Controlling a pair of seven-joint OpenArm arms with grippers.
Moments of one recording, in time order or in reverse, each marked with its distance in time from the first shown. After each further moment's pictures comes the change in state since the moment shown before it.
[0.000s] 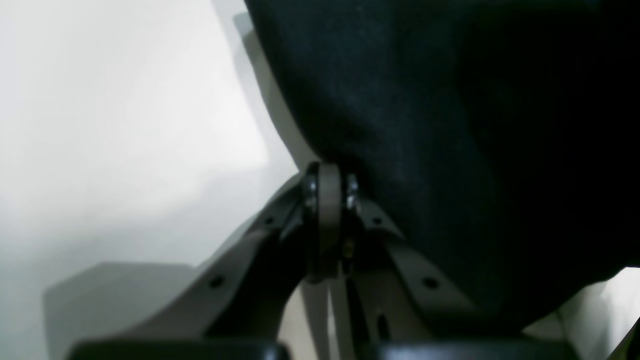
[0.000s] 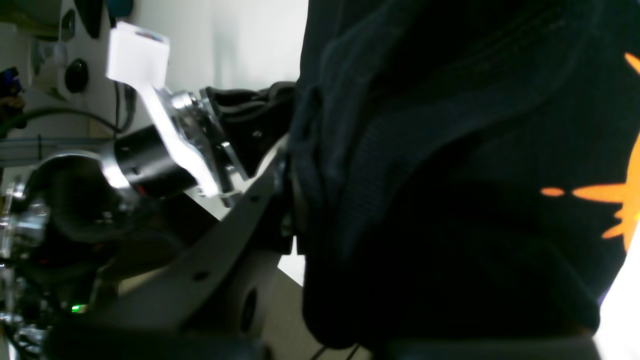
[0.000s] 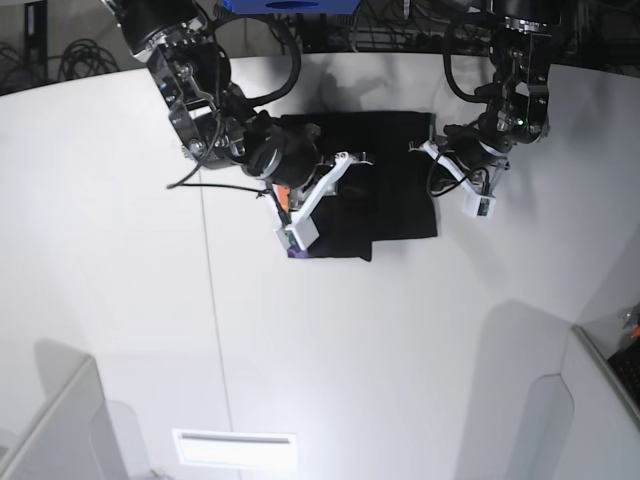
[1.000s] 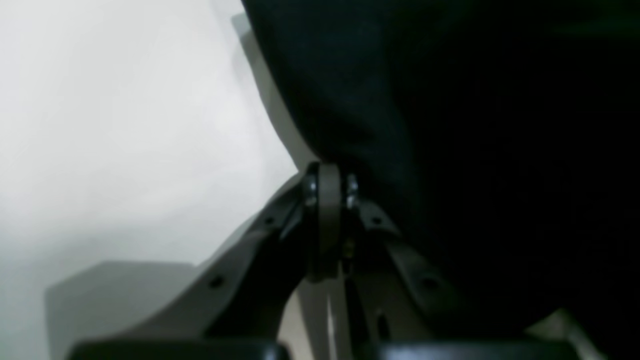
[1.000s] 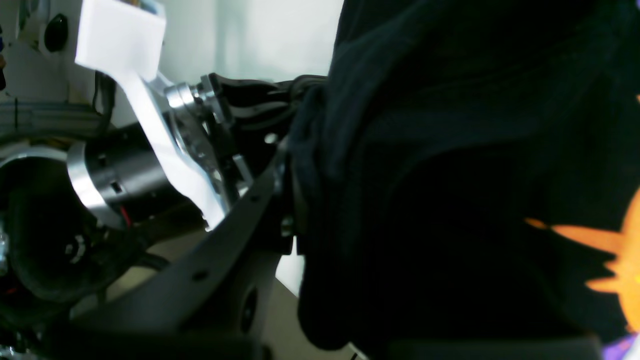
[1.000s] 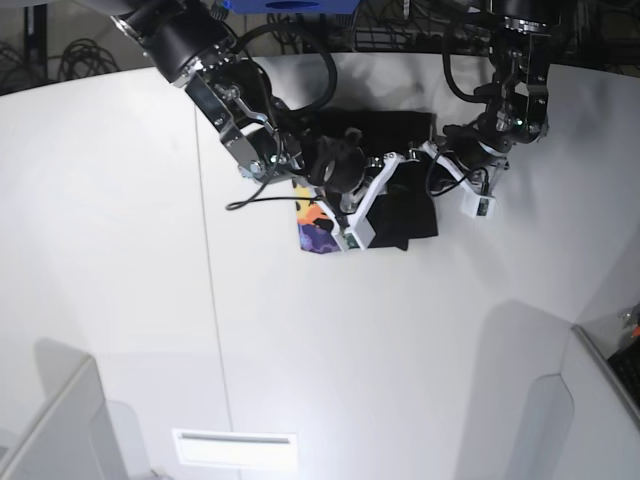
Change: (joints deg) left arm 0.0 0.2 0.1 0.0 0.0 0.0 0.0; right arm 7.5 -4.5 -10.3 -11.8 0.0 -0.1 2.5
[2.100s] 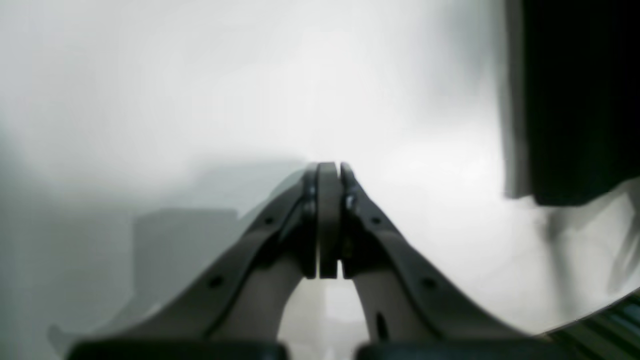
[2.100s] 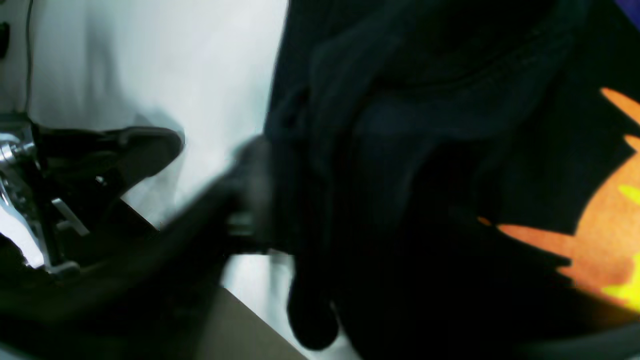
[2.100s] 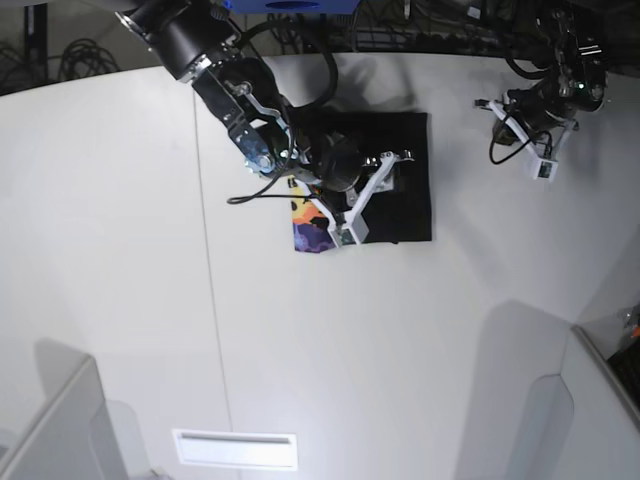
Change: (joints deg) left arm 11.0 -2.9 -21.1 10.2 2.0 -10.1 14.8; right arm -1.1 -0.9 0.3 -2.9 -7.5 0.0 2.3
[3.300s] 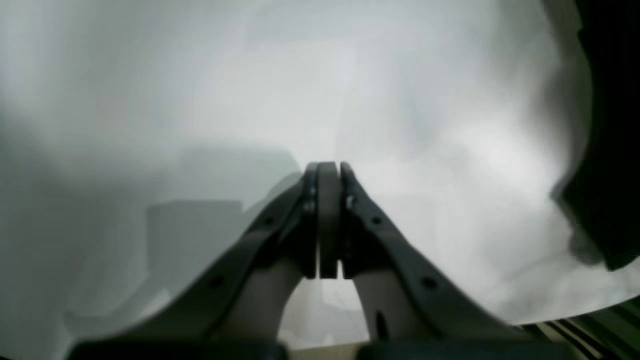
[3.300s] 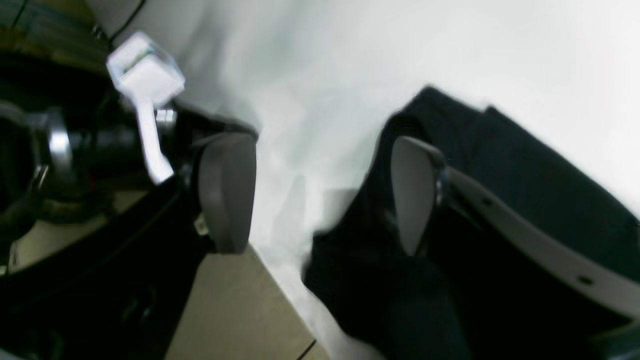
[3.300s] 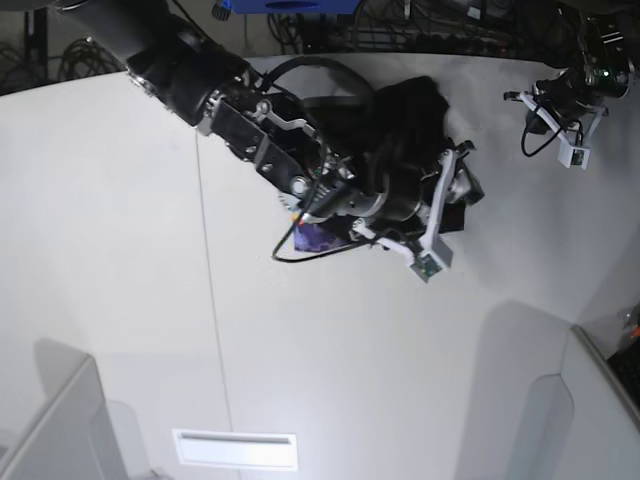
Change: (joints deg) left arm 4.0 -1.5 -6.1 -0.3 -0.2 -0.2 0.0; right arm 14.3 -2.3 -9.8 11.0 0.6 0.4 -11.0
